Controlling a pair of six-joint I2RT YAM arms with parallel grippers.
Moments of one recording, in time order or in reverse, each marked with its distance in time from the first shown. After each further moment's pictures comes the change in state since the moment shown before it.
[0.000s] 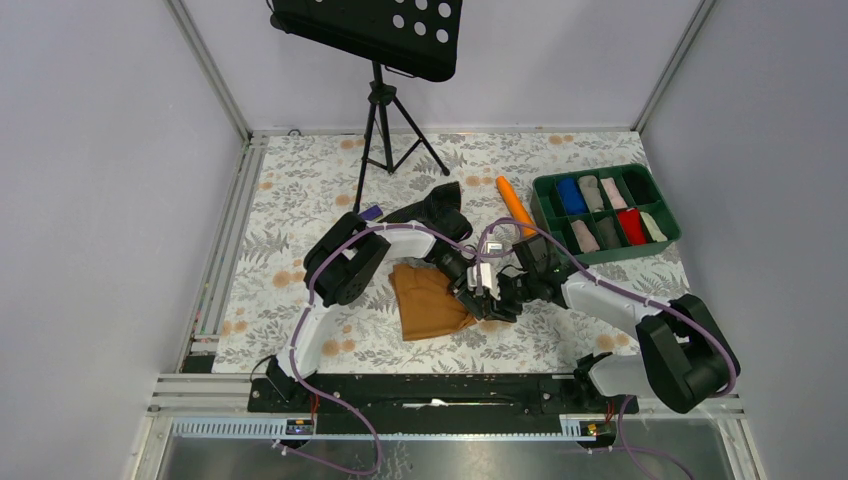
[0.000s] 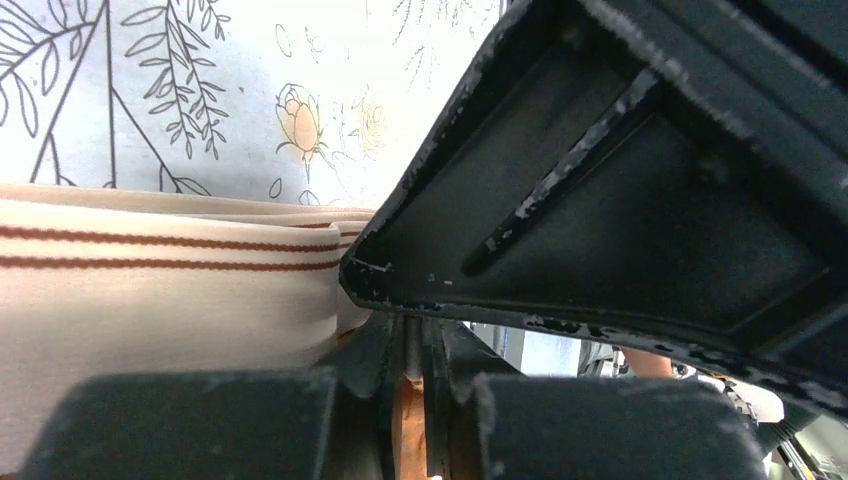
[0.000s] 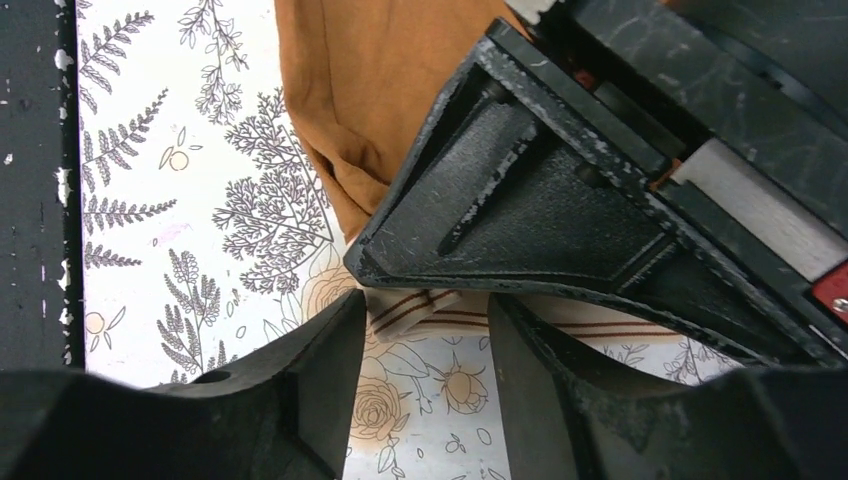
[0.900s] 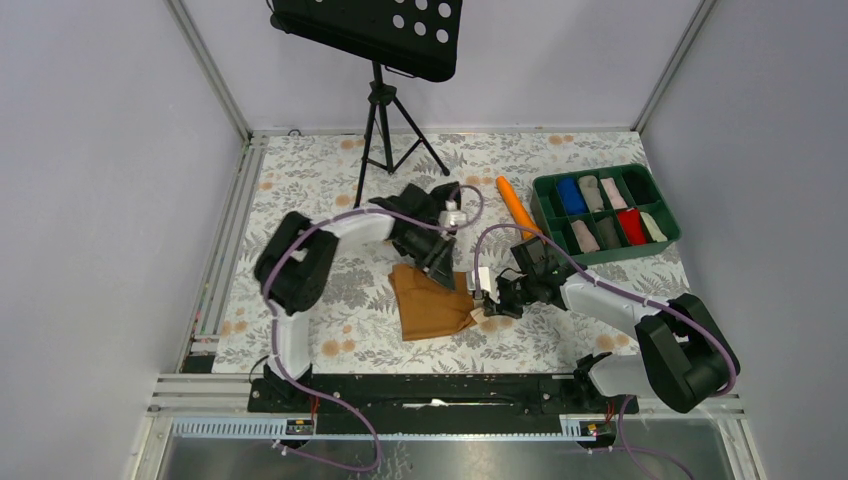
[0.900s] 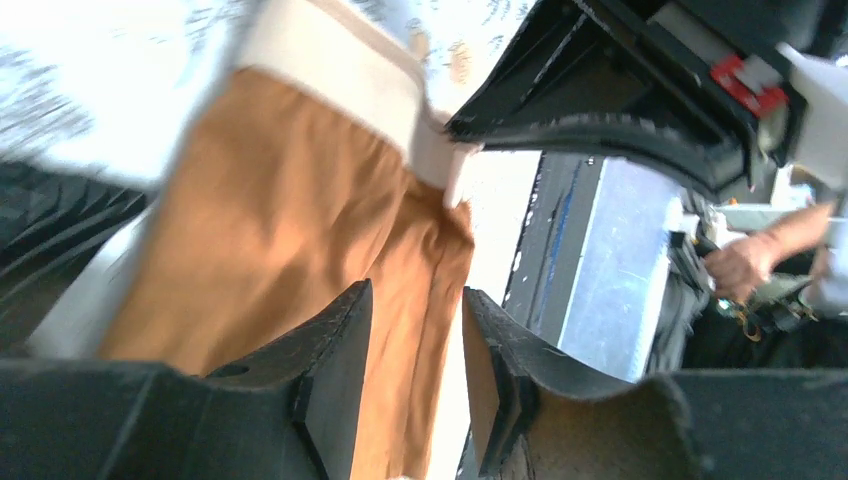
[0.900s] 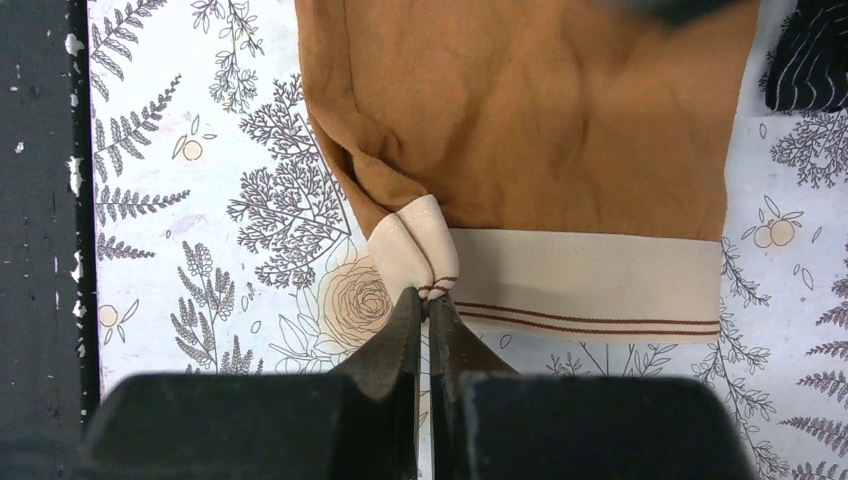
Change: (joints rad) left arm 0.143 -0.229 -0.120 -0.069 -0.179 0.047; right arm 0.021 0.005 -0.010 -0.016 0.016 -0.010
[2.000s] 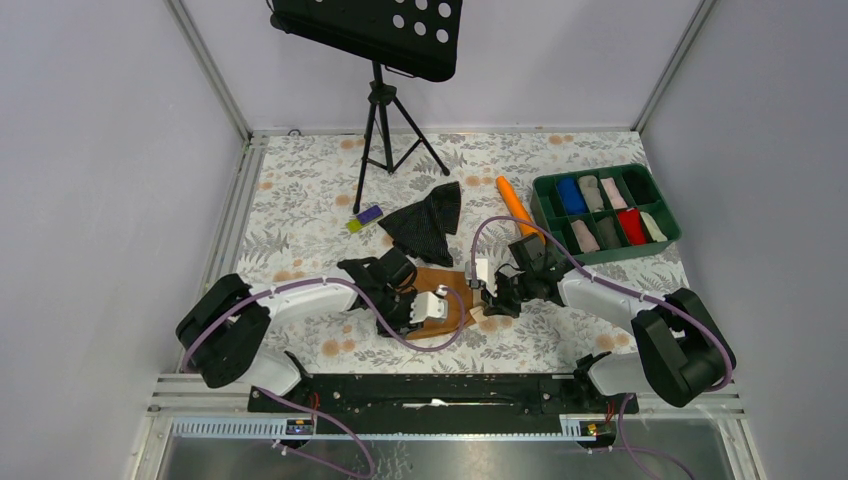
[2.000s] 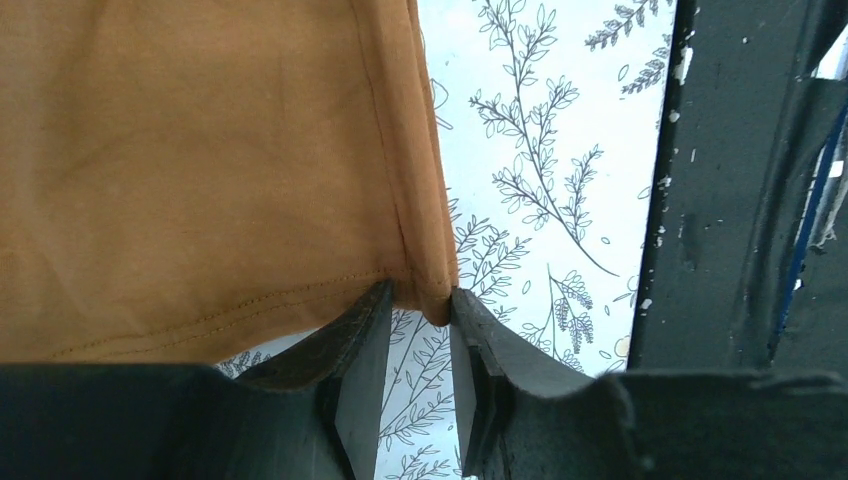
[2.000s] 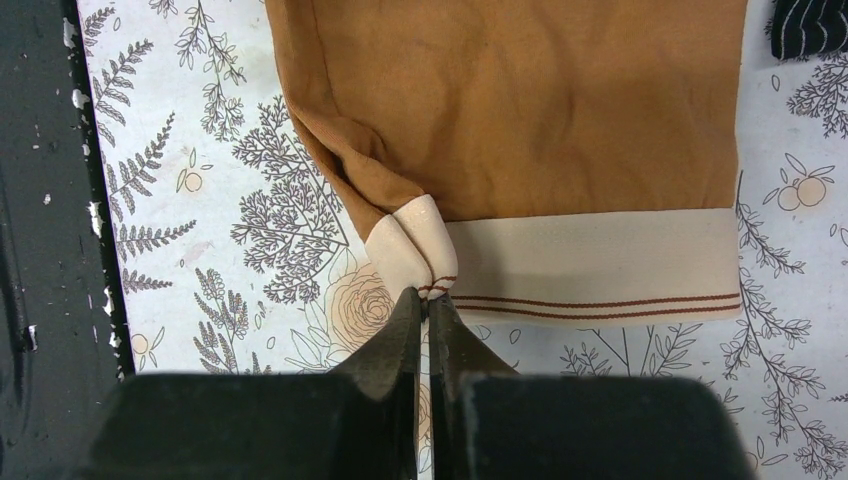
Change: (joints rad) left arm -0.203 -0.578 -0.583 -0.010 -0.566 0.623; right arm 0.000 0.030 0.027 0.000 0.021 0.160
